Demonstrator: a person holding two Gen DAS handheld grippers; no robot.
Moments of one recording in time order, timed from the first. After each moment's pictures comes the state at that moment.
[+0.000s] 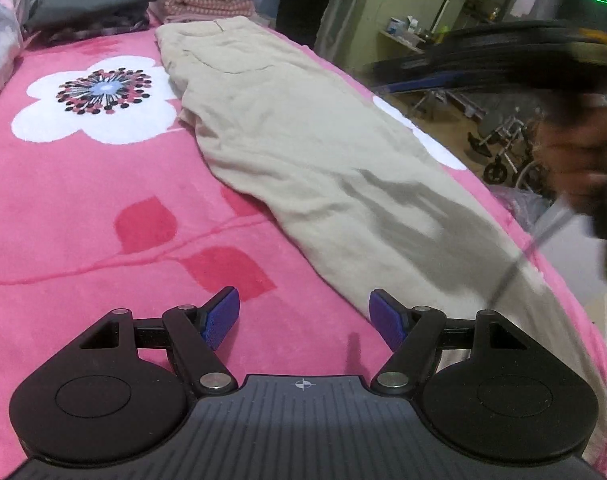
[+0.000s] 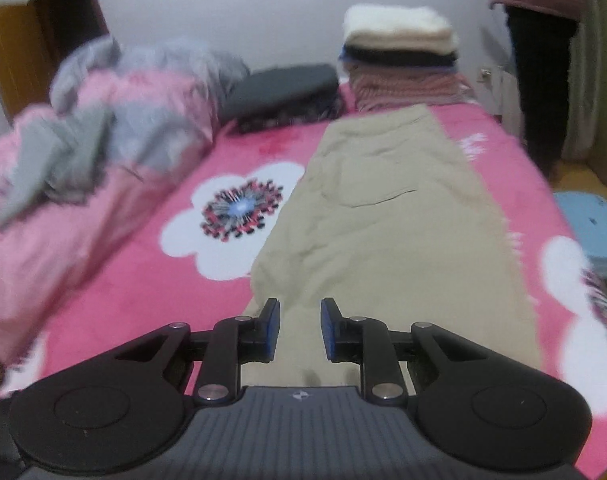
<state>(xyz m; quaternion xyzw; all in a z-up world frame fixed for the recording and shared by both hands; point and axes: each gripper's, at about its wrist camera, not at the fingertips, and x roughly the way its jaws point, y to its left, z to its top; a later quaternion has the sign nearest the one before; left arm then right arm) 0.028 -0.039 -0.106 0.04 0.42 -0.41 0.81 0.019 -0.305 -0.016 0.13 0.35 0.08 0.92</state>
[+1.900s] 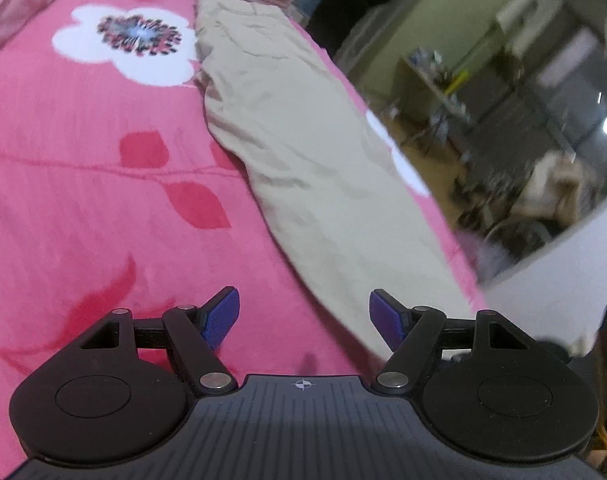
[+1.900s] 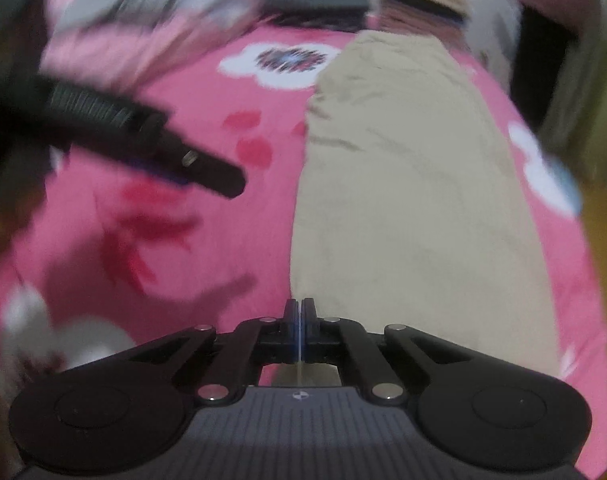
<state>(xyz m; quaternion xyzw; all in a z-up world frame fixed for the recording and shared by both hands) -0.009 -0.003 -0.089 -0.12 0.48 -0.39 0.78 -0.168 -0.207 -0.070 0.05 0.44 0.04 0.90</state>
